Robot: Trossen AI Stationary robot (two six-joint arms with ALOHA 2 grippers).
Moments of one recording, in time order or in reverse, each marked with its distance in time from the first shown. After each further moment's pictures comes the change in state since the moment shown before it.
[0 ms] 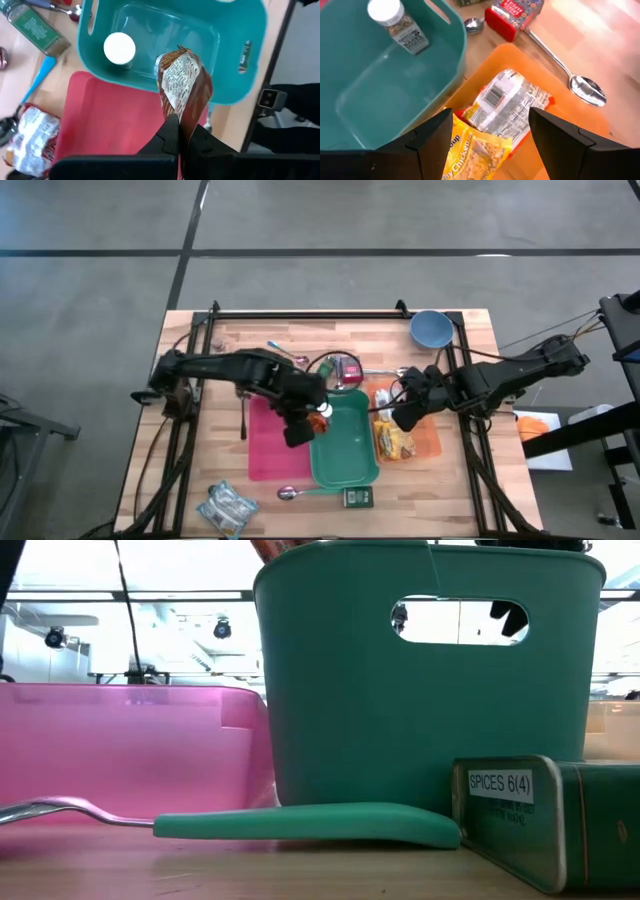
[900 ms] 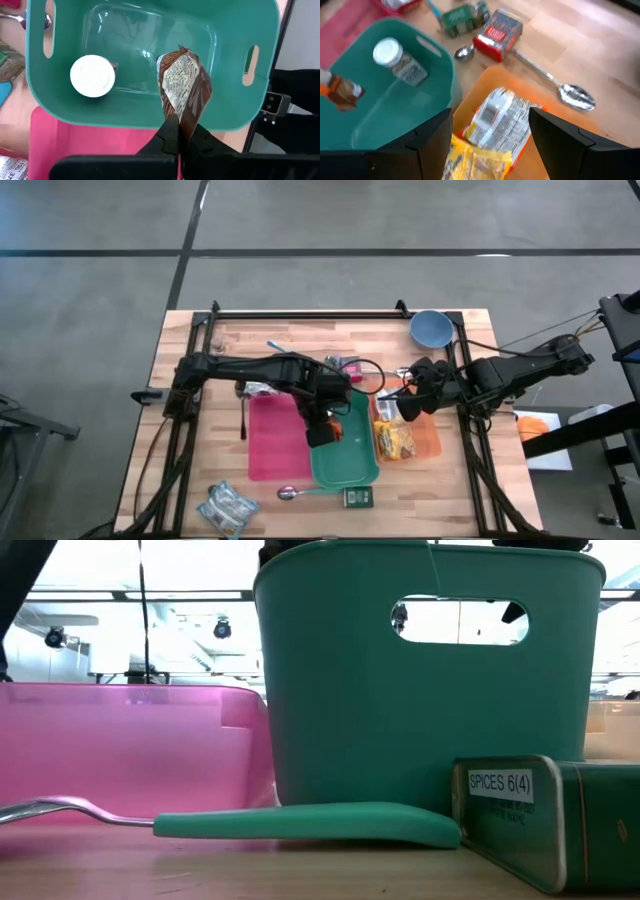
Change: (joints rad) left arm 0.072 0.154 -0.008 0.118 0.150 0.112; right arm -0.001 -0.080 0.001 -0.015 0.103 0.112
